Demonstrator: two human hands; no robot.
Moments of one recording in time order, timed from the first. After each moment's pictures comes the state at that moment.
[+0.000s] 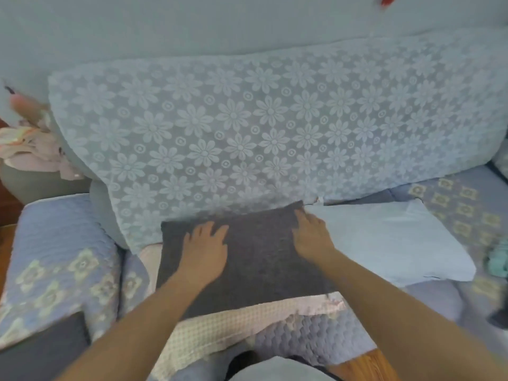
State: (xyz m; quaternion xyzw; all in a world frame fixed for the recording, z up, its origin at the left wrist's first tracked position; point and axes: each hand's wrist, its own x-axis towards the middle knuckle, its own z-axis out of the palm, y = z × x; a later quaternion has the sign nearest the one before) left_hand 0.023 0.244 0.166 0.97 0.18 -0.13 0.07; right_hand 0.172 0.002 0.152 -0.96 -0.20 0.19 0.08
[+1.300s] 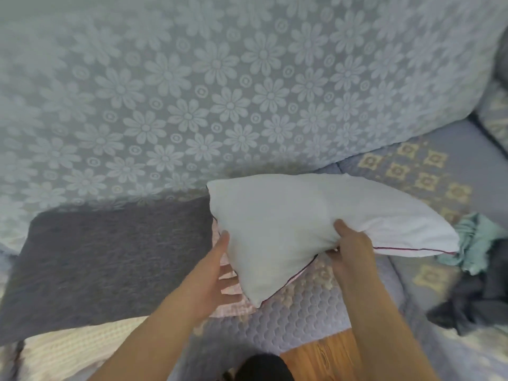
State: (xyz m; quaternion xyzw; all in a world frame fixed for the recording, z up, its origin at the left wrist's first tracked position) left_hand 0.225 -0.124 0.160 0.42 0.49 -0.23 0.73; right_hand 0.351 -0.345 0.132 -0.51 0.37 0.15 0.76
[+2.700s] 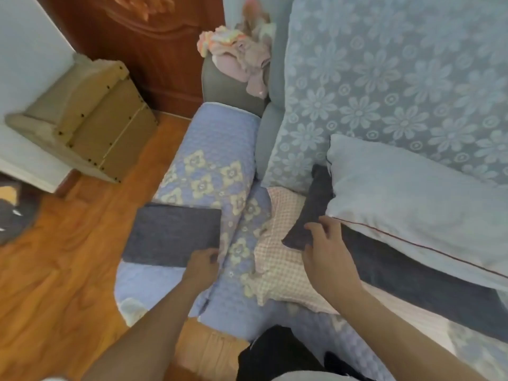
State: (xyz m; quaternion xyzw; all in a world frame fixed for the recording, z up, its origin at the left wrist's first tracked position) left_hand -0.327 0.408 0.011 0.71 0.56 -0.07 0.42; right_hand -0.092 0.242 0.156 -0.87 -0.43 0.18 0.17
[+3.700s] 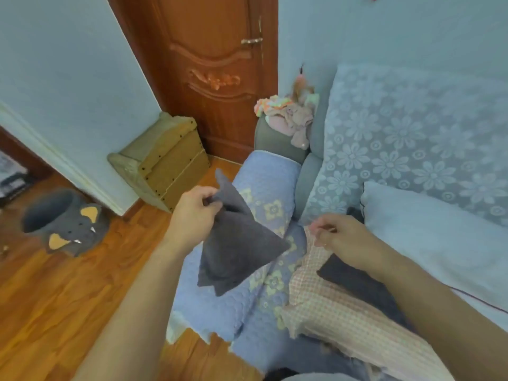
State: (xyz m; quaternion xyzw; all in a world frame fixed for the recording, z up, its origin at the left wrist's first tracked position) left_hand -0.360 0.448 0.315 0.74 0.51 0.24 0.36; right_hand -0.106 0.291 0.302 -0.75 -0.44 0.40 0.29
